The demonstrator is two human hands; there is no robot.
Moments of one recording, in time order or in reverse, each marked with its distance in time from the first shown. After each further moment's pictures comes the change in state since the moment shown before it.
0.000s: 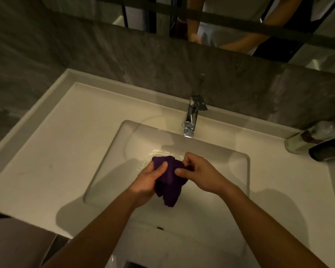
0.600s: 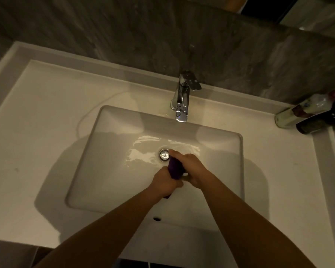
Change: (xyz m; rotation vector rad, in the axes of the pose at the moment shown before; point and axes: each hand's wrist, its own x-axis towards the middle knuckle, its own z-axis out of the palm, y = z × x) left_hand 0.052 -0.069 0.026 0.807 -0.062 -0.245; right_hand 0.034 0.057 0.043 0.537 0.327 0.698
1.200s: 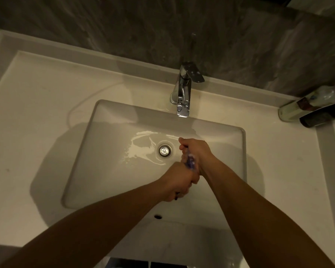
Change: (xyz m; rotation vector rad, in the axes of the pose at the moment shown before) left_hand -0.026 0.052 0.006 -0.292 -0.195 -0.189; right_hand -0.006 -0.038 0.000 0.253 0.157 0.048
